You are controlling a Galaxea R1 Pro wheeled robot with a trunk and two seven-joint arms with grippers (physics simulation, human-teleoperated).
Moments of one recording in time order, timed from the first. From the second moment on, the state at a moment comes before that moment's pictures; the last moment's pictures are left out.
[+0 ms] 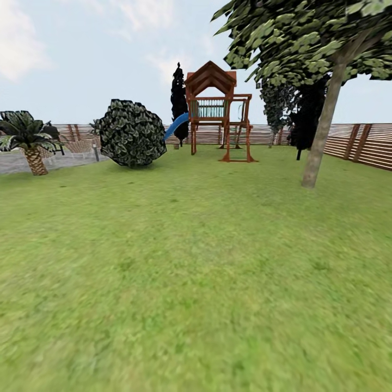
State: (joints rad) left arm 0.01 -0.04 -0.05 -0.52 -0.01 -0.08 0.08; right arm -0.04 0.00 0.00 -0.48 0.00 -0.06 -0.01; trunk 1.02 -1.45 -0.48
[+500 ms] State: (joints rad) left arm 0.01 -0.04 -0.05 -0.52 -0.01 -0.08 0.08; right arm -0.04 0.00 0.00 -0.47 0.01 -0.06 -0.01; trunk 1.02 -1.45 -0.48
